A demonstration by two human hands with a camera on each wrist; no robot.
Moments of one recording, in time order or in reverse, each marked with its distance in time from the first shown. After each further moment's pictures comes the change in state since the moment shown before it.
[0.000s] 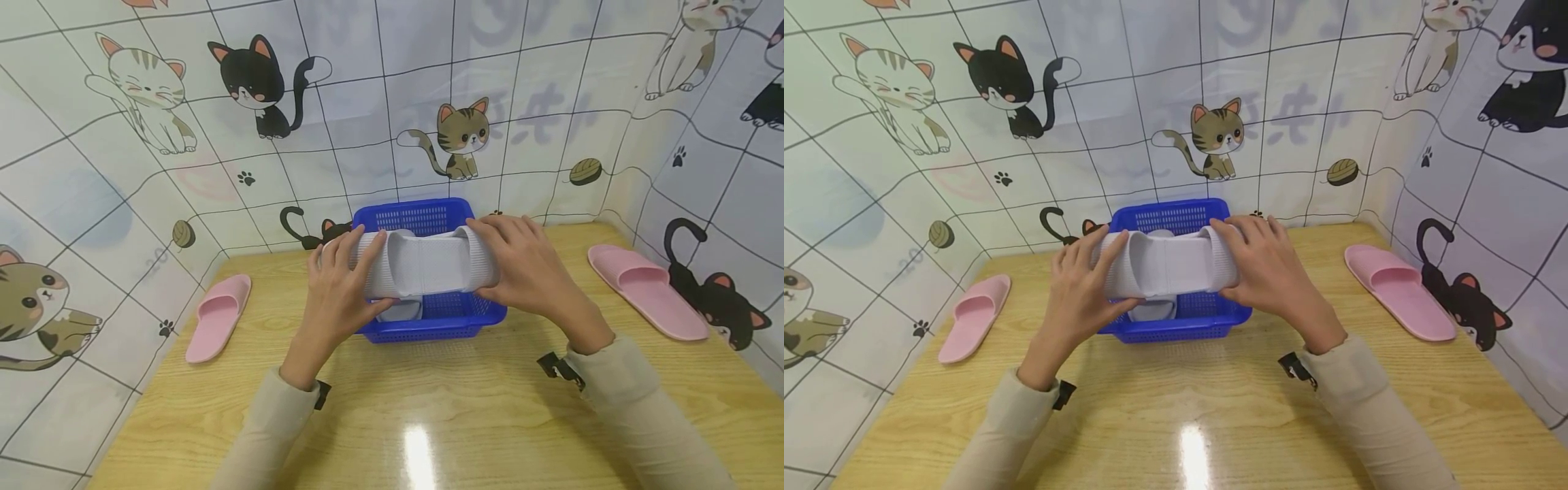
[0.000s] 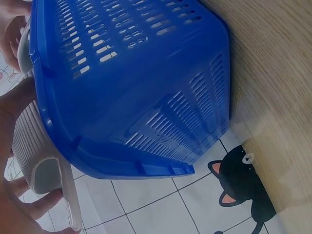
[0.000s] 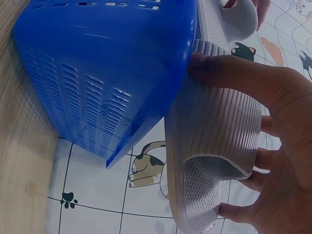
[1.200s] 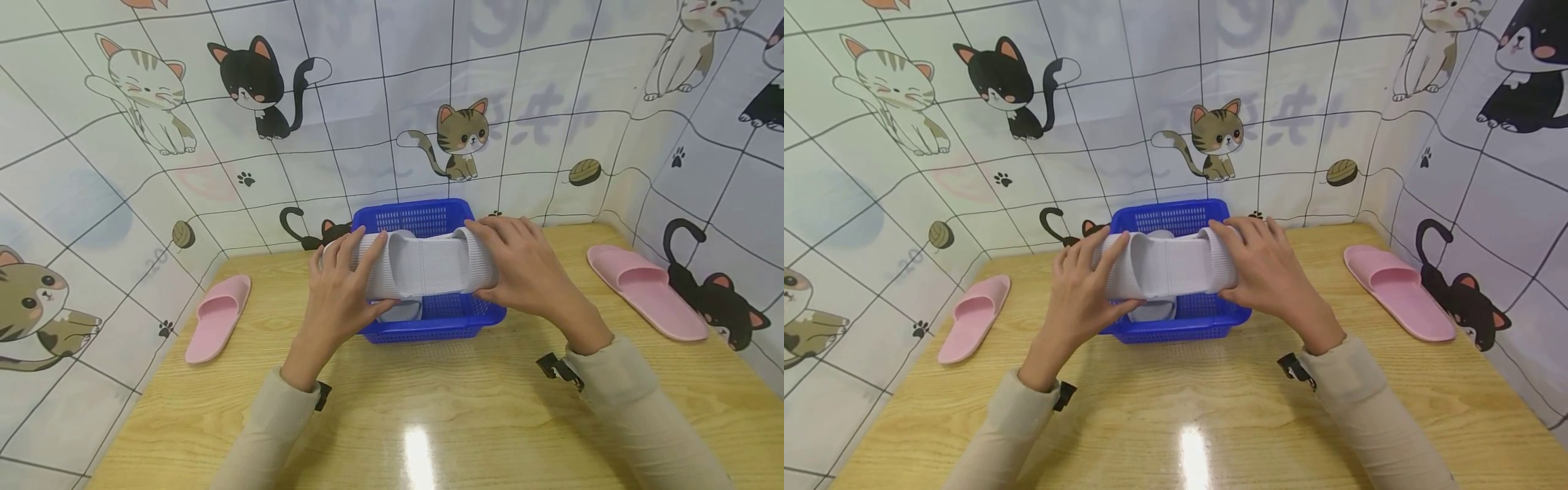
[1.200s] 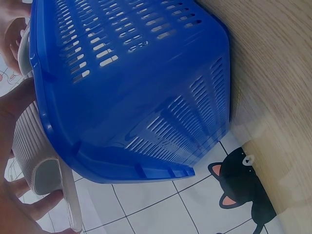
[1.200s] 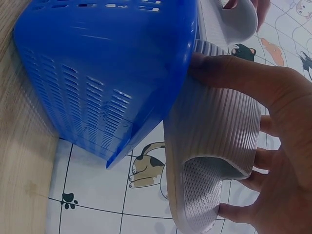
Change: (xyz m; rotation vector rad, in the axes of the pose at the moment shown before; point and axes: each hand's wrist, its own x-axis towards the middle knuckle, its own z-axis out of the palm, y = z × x) left_hand -0.001 0.002 -0.001 0.016 -0.007 0.003; right_hand 0.000 0.000 0.001 0.007 -0.016 0.006
